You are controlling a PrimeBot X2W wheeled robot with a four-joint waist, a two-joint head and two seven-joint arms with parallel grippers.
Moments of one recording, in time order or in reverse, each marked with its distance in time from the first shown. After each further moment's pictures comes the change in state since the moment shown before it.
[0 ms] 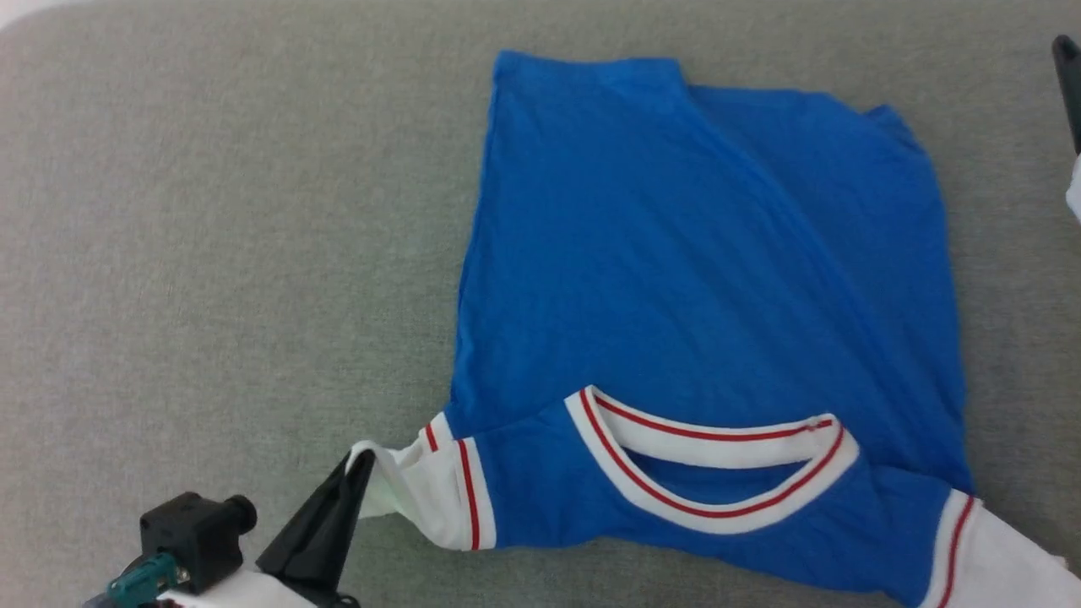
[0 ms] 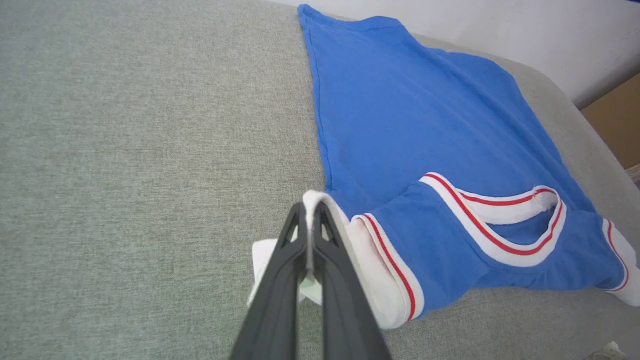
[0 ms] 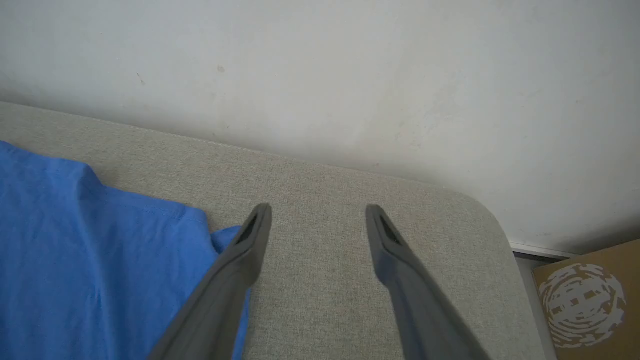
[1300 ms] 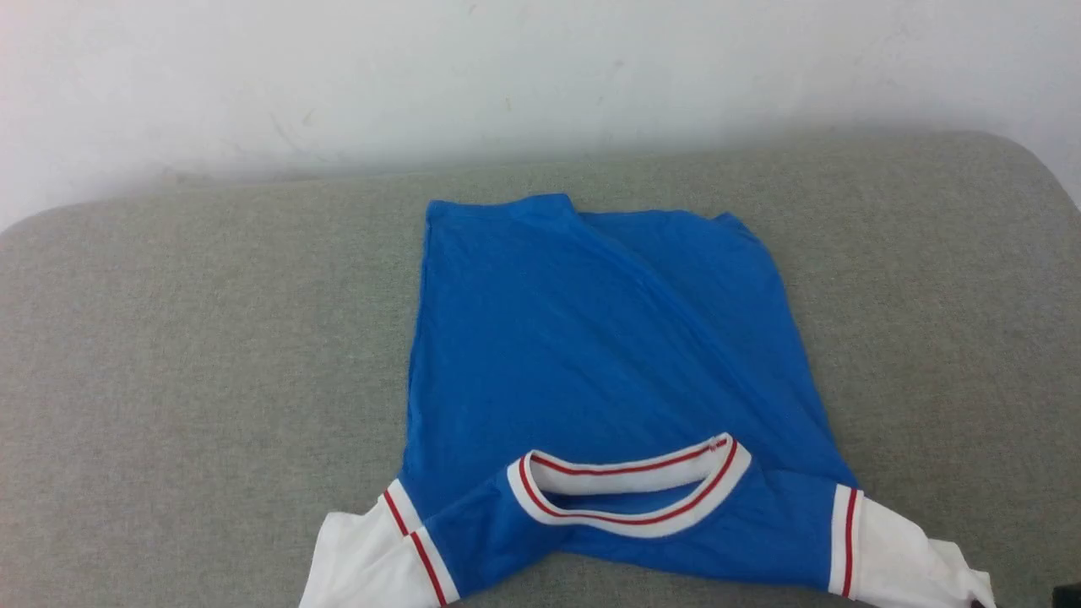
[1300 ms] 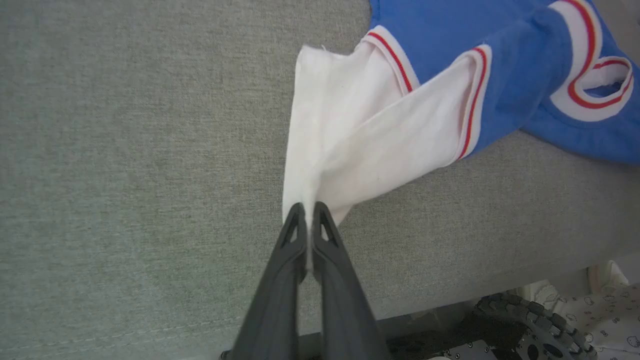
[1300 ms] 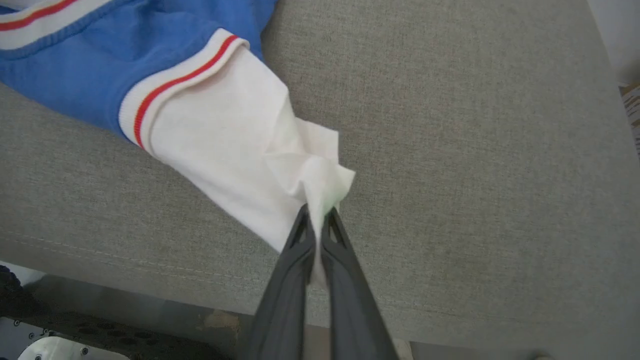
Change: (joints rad) left arm 0.241 0.030 0.033 0.271 -0.105 -0.037 0.018; right arm 1.105 -0.134 0.092 -0.244 0.213 0.001 -0.365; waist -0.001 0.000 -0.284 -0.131
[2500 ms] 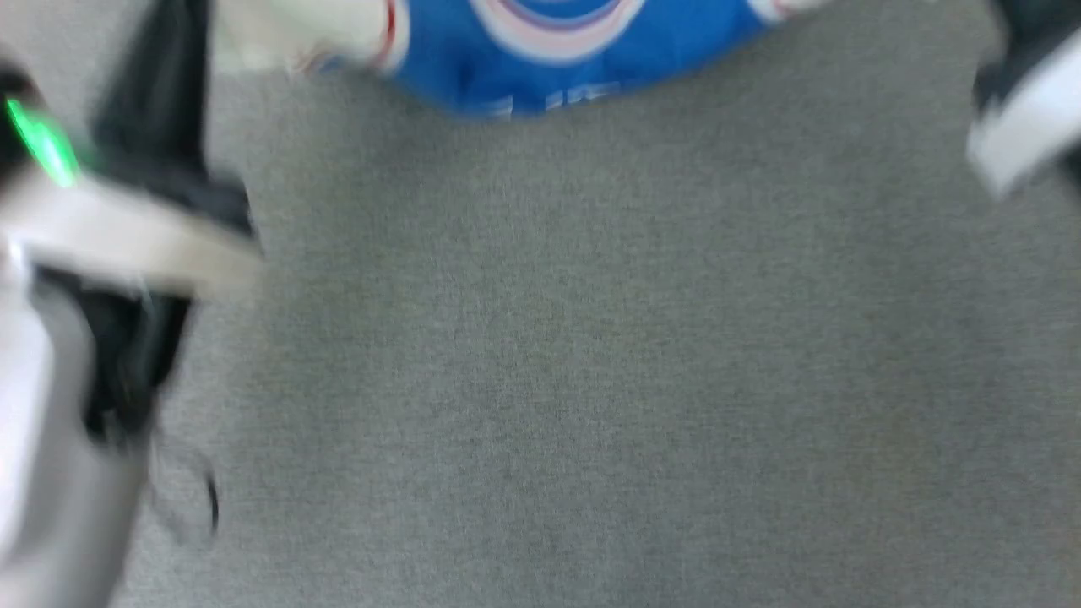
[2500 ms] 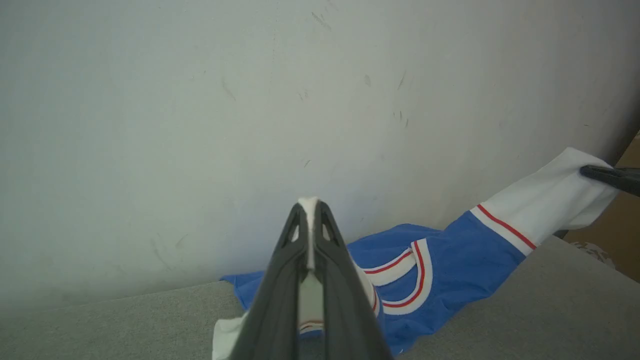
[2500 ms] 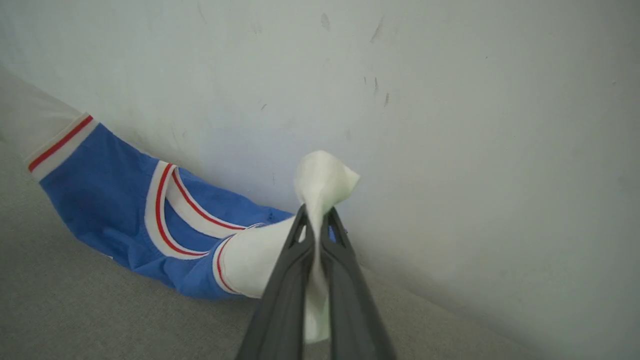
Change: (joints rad) left arm -1.037 -0.094 0.089 0.053 0.132 -0.163 -0.125; right arm -1.292 -0.051 0.357 0.171 0.119 0.000 -0.077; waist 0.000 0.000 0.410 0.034
